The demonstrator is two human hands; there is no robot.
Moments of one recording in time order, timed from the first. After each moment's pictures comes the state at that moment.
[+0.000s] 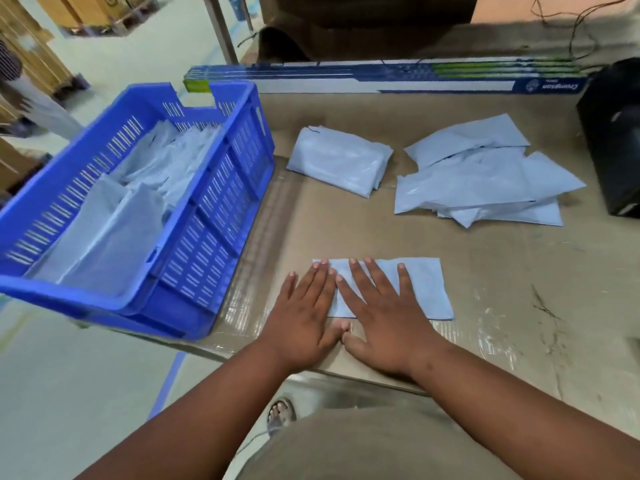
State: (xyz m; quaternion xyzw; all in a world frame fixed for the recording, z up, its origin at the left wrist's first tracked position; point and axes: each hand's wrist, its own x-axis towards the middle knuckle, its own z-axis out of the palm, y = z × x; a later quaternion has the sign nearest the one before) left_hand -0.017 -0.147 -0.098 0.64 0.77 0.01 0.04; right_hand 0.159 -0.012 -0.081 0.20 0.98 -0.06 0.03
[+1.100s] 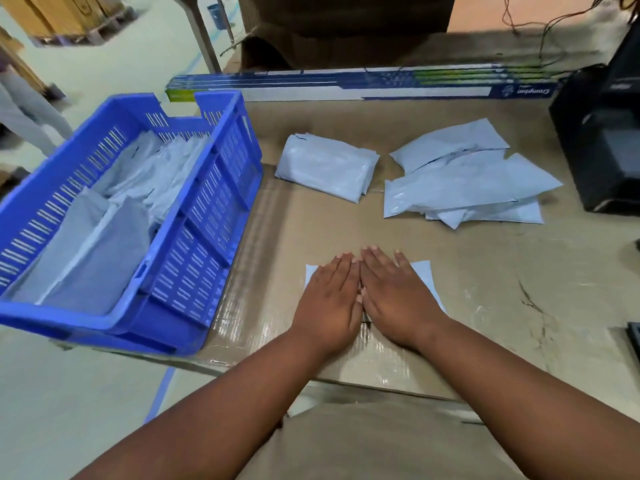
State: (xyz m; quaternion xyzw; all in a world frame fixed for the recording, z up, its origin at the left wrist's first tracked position) left_hand 0.007 -0.082 -0.103 0.64 0.75 0.13 0.07; right_hand 0.150 0.035 -0.086 0.24 0.97 -0.06 0.02
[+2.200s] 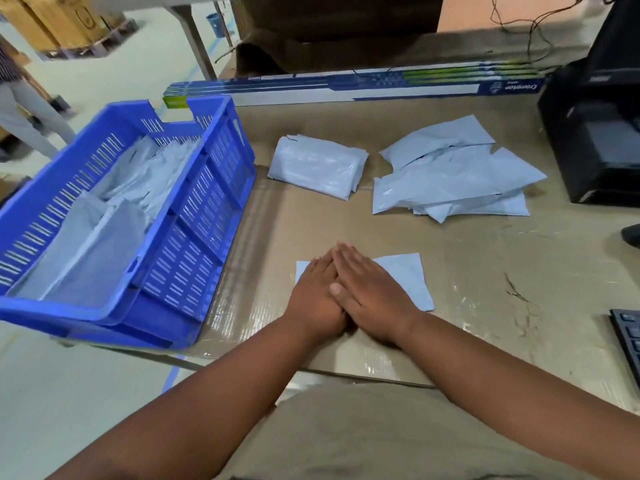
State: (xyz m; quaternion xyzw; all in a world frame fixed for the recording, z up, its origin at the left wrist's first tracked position) left_hand 0.010 -0.073 -0.097 0.63 0.76 0.13 0.10; right_hand 0.147 0.021 -0.080 0.22 0.95 -0.24 -0.05
